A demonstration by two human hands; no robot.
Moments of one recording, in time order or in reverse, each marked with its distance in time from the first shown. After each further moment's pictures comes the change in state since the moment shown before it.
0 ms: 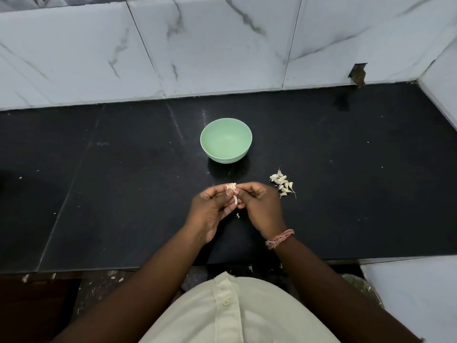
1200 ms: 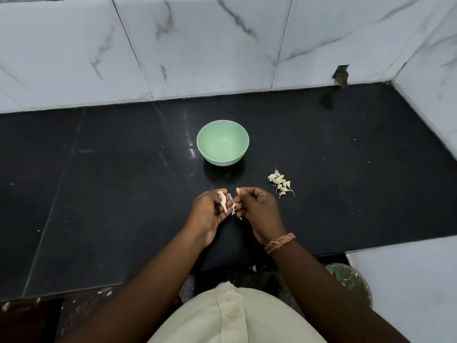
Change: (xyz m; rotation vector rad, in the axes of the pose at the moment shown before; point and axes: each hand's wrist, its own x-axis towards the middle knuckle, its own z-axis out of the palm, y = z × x) left_hand 0.011 0.016 -0.010 0.031 0.036 -0.139; right_hand -0.008 -0.001 0.028 0.239 0.111 0.242
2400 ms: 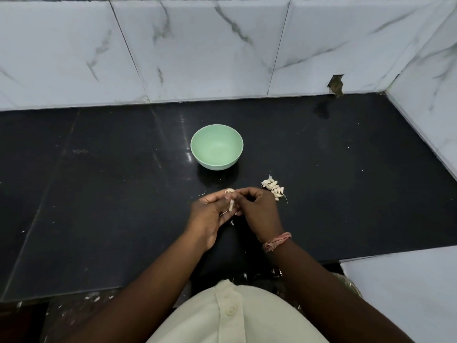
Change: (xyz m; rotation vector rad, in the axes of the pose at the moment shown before) left_hand 0.002 -0.016 0.018 -0.037 -0.088 0.099; right_hand 0.010 -0.013 -0.020 -0.324 0.000 -0.205
